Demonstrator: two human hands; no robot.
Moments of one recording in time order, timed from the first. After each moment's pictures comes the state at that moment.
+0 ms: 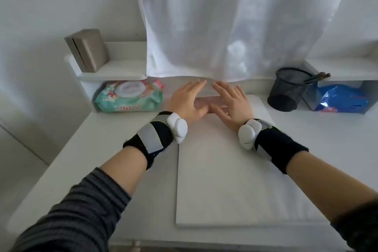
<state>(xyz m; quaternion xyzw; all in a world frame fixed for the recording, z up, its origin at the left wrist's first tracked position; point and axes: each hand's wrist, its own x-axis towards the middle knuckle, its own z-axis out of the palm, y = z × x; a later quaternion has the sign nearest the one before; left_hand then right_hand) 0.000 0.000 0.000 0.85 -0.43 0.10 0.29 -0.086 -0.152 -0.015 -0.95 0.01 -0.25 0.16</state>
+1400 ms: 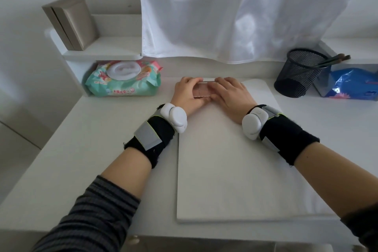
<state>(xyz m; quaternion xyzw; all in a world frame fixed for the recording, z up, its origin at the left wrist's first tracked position) 0.004 -0.007 -0.029 0.84 -0.31 -0.06 0.43 -0.074 -0.150 -0.023 -0.99 0.01 -0.13 0.06</state>
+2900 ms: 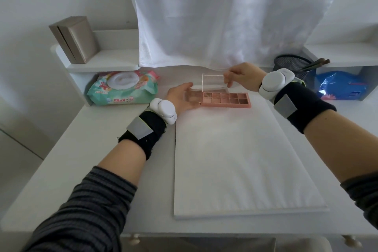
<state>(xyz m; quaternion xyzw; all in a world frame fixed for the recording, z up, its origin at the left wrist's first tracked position) 0.020 0.000 -0.011 0.86 -0.30 -0.14 0.37 -0.067 -0.209 0.045 -0.96 0.06 -0.04 0.28</state>
